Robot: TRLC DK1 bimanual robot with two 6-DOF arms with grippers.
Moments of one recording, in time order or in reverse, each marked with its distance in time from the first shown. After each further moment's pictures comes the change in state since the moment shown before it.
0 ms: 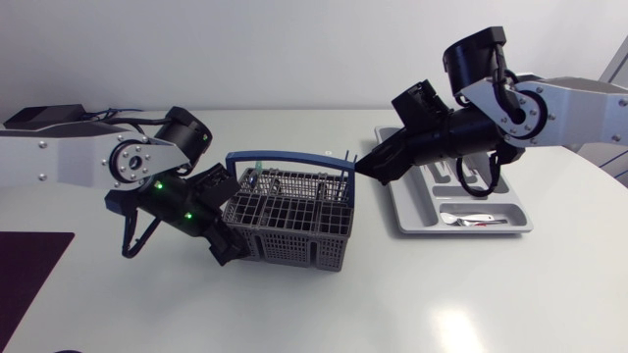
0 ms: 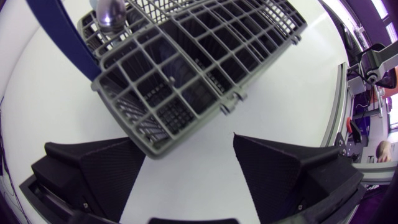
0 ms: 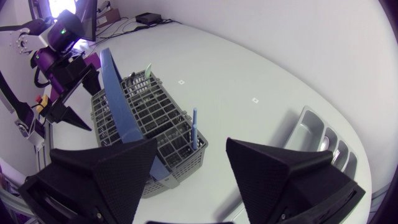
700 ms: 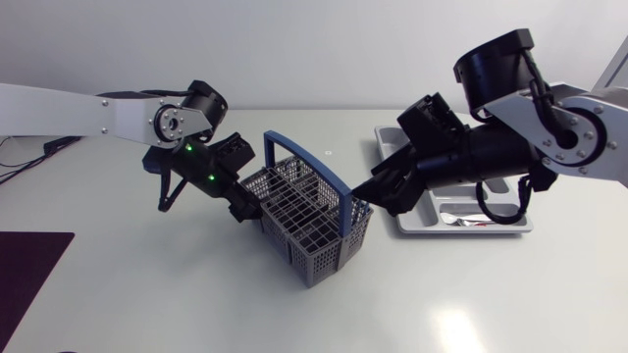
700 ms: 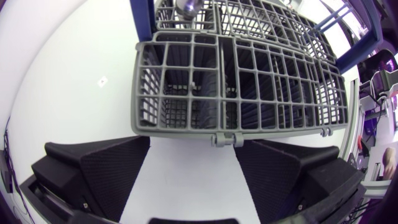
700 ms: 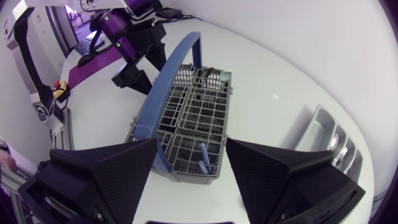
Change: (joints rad) left arm 0.045 0.239 0.274 0.017 -0.003 0.072; right arm 0.083 -0.197 -0.116 -0.103 0.002 0.000
